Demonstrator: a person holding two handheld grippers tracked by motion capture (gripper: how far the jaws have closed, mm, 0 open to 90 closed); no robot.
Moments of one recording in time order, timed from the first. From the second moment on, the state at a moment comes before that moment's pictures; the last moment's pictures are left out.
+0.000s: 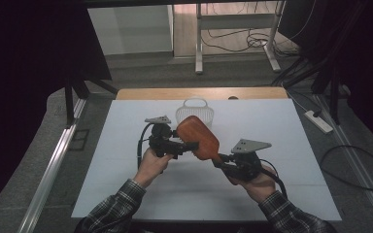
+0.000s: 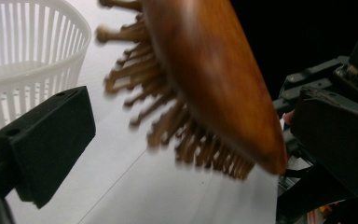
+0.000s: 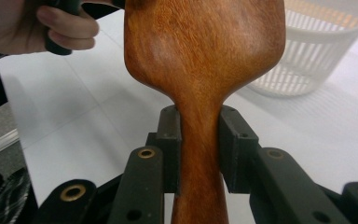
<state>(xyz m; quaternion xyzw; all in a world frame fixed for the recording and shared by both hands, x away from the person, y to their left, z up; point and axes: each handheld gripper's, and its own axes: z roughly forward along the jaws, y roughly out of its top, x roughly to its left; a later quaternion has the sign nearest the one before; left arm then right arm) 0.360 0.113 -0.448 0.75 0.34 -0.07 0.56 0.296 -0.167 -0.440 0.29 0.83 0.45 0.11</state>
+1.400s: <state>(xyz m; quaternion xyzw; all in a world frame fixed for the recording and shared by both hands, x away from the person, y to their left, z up) 0.362 0.117 -0.457 0.69 0.35 -0.22 0.59 0.294 -0.152 -0.450 0.27 0.84 0.44 0.13</state>
